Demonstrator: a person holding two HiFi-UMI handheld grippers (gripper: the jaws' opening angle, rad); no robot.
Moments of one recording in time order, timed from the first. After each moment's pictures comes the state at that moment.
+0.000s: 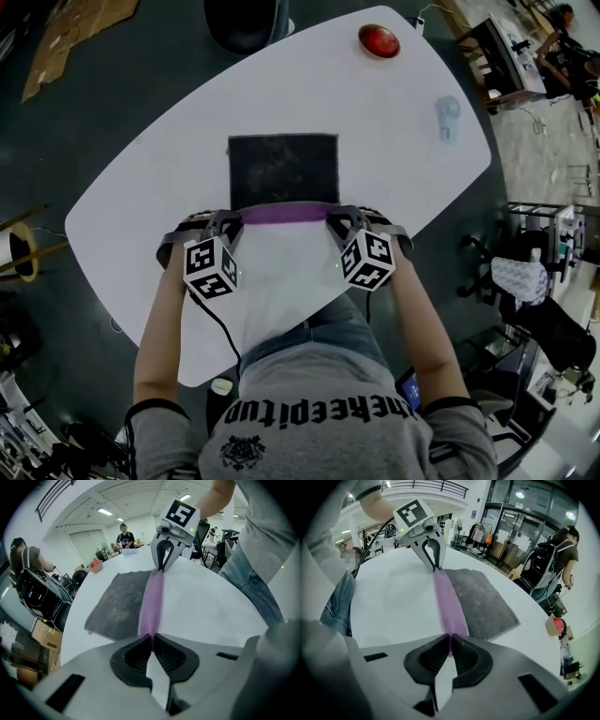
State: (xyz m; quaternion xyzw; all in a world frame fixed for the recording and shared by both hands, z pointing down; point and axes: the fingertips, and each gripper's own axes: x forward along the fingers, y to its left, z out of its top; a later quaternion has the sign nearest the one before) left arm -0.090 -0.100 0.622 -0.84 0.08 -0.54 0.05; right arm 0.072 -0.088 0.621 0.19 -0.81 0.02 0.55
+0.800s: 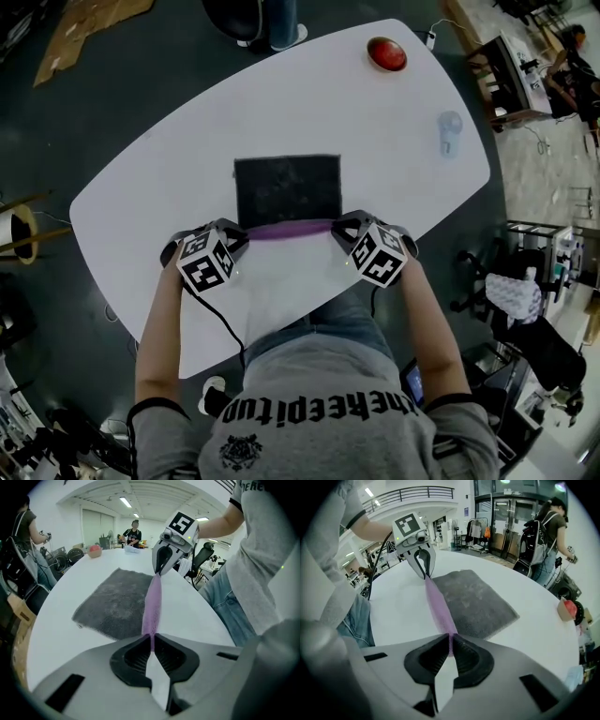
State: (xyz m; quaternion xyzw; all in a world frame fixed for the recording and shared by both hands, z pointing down) left arm -0.078 -0.060 0.612 -0.85 0.03 -0.51 -0.11; right arm 0.088 -0.078 0.602 0.14 -0.83 0.12 0.53
